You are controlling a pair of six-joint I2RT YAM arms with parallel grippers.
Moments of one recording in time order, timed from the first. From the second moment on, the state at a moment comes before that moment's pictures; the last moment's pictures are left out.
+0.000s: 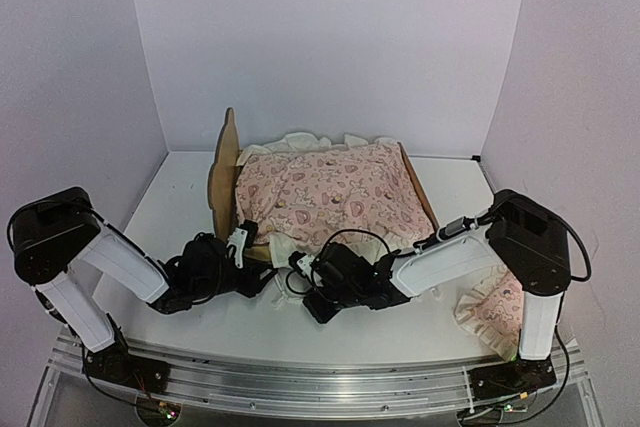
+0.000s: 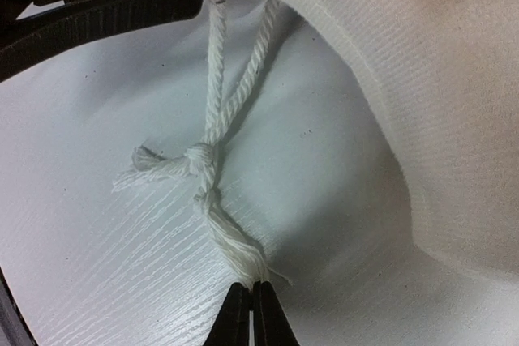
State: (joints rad) left arm -0.88 1.62 0.40 0.77 -0.02 -0.44; right arm 1.13 1.99 1.07 0.04 0.05 0.30
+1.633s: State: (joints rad) left arm -0.86 1.37 0.44 0.38 0.06 -0.37; right arm 1.09 2.05 1.39 -0.02 0.00 0.22
